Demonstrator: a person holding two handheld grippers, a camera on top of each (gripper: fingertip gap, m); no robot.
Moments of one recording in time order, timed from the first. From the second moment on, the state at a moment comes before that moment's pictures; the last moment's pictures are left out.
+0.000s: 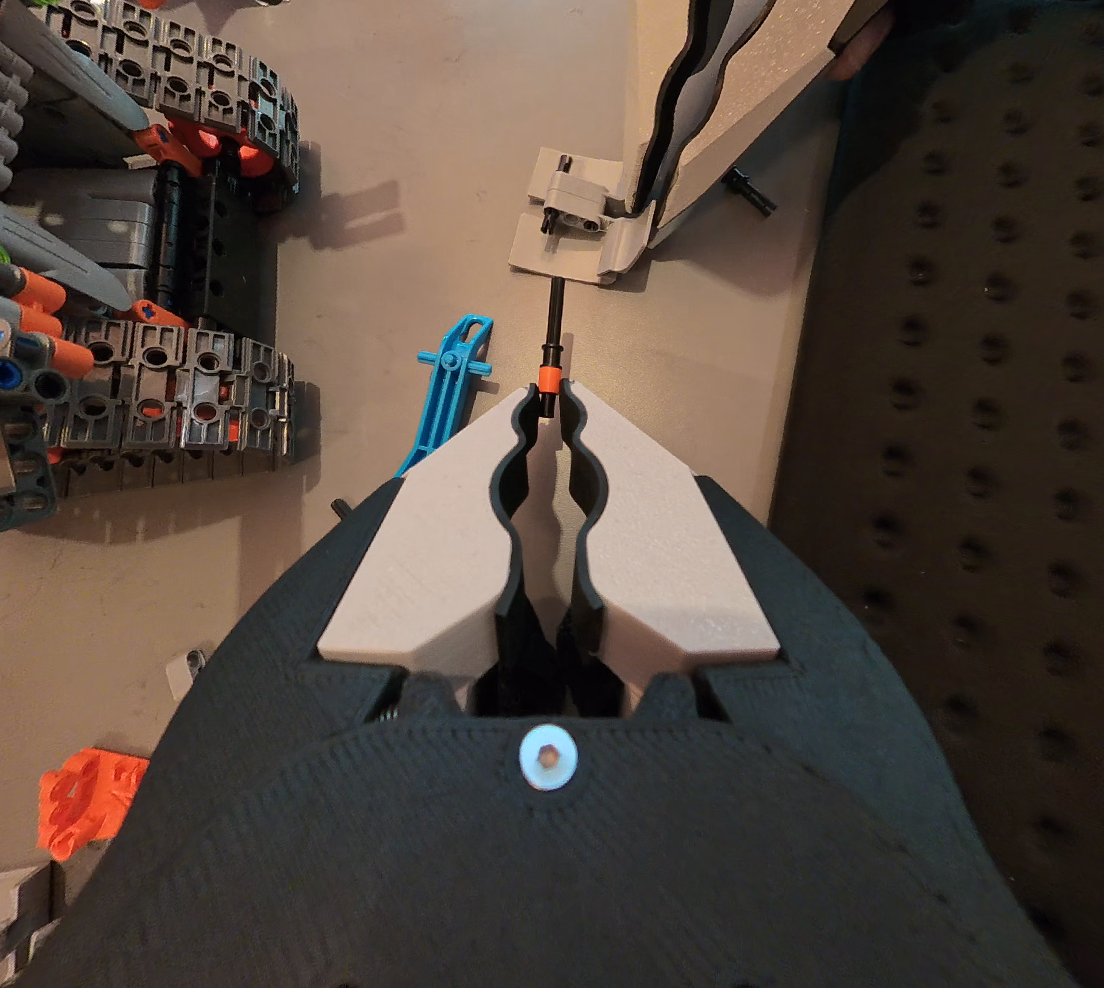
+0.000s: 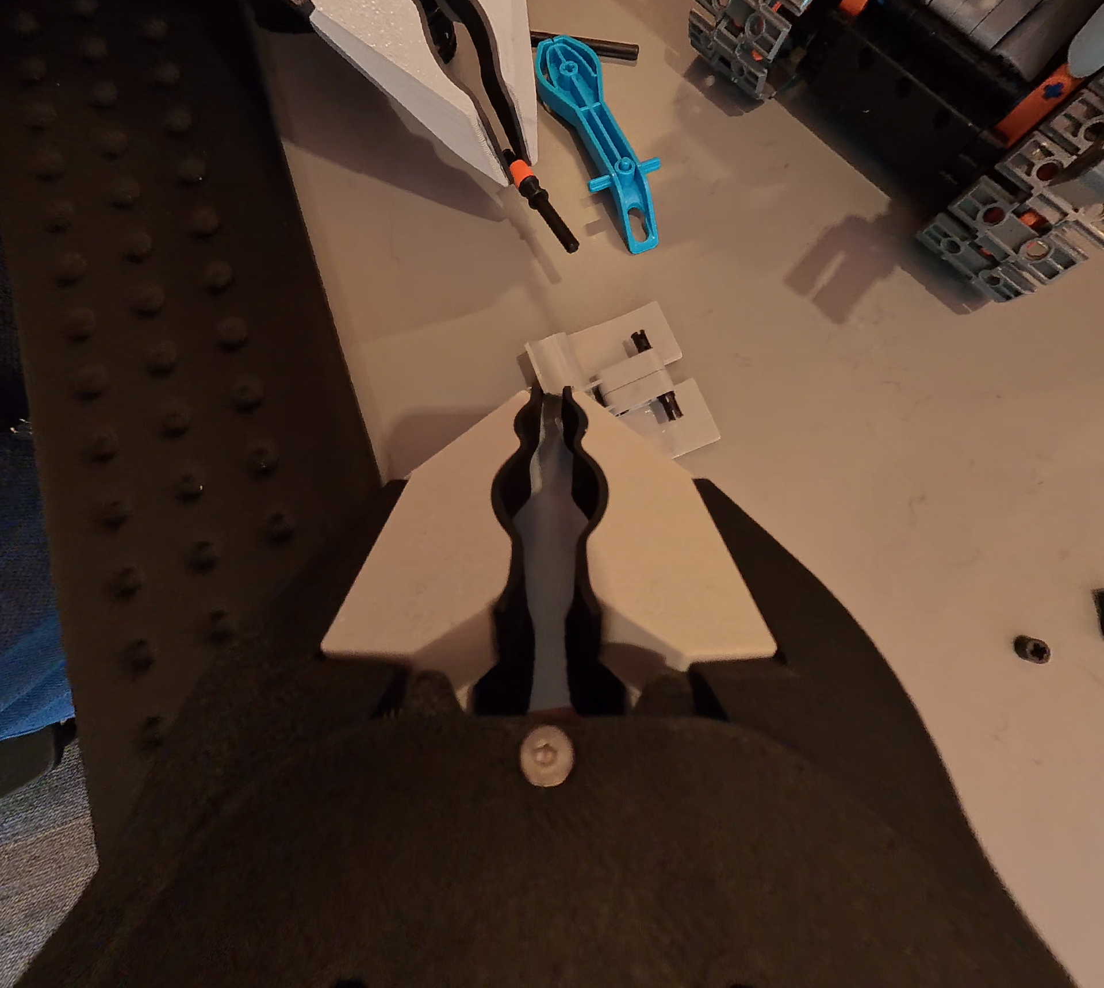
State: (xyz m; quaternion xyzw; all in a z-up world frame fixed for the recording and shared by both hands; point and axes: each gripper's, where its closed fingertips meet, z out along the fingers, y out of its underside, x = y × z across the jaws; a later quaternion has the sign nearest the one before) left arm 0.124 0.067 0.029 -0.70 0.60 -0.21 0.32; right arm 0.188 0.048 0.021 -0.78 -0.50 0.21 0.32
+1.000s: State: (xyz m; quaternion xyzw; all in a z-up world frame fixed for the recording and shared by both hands) left arm 0.128 0.076 0.027 -0.70 0.61 -0.20 0.33; right arm 0.218 0.076 0.043 -0.79 -0.42 0.25 0.38
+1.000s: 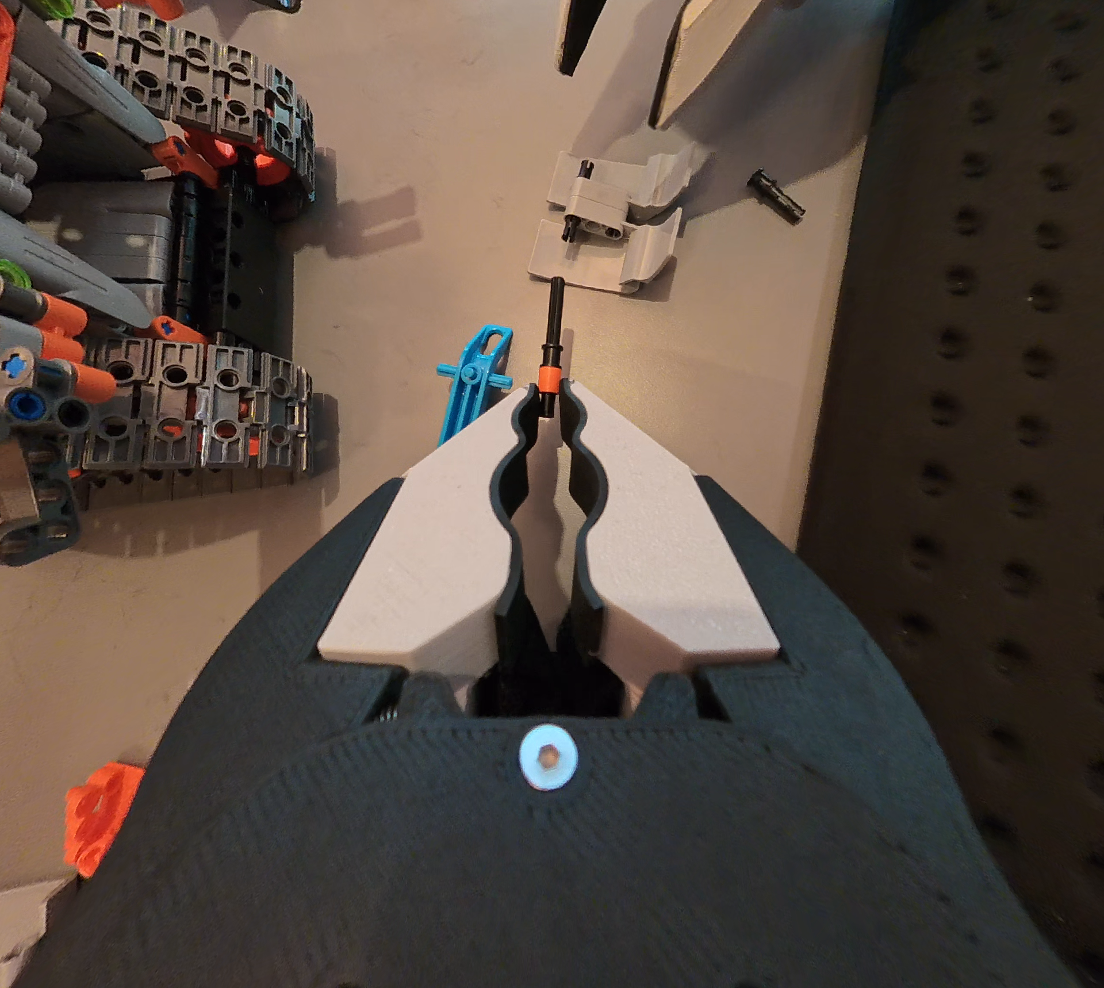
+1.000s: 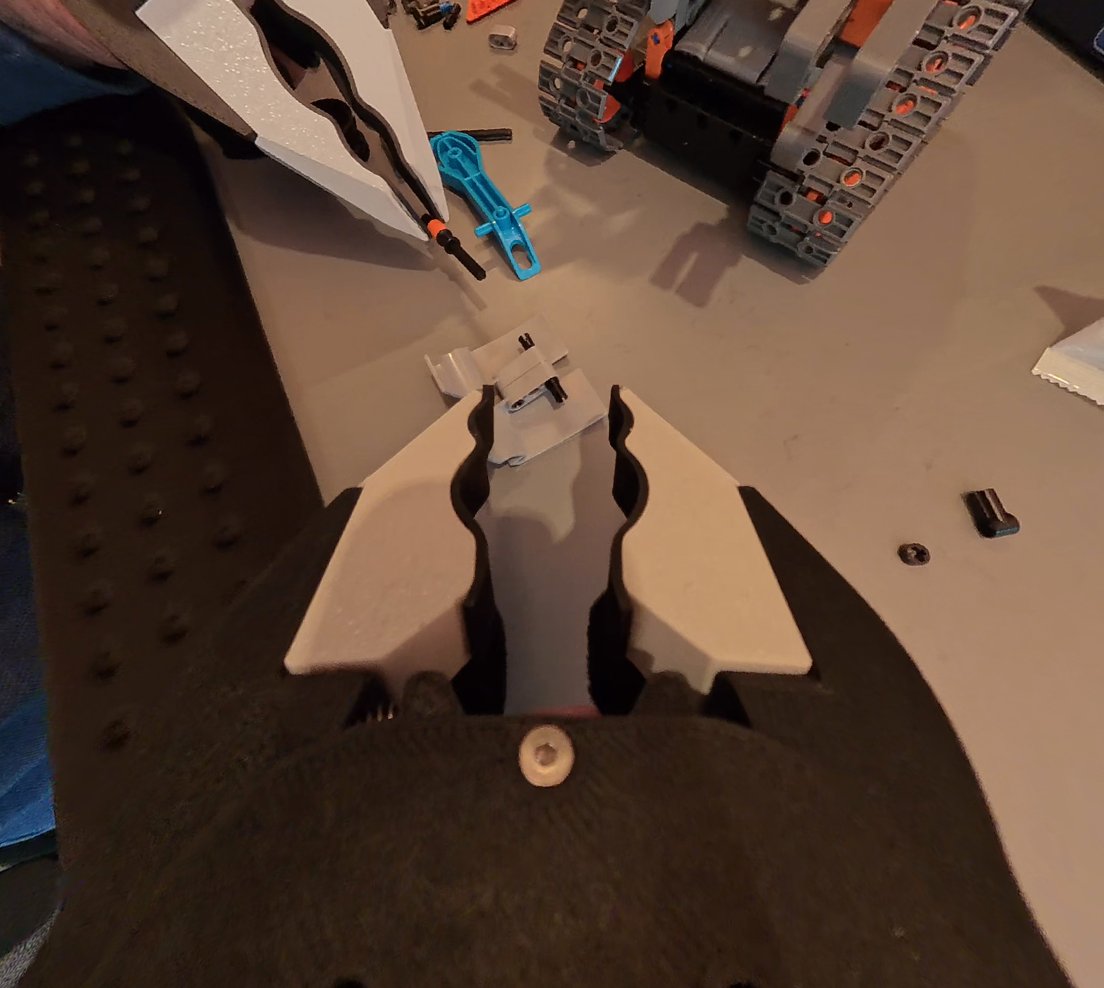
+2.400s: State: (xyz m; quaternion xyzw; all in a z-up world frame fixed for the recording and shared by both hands) left arm 0.132 0.079 0.019 -0.70 0.60 -0.21 0.32; right arm 0.208 0.076 0.022 -0.79 -0.42 0.29 0.33
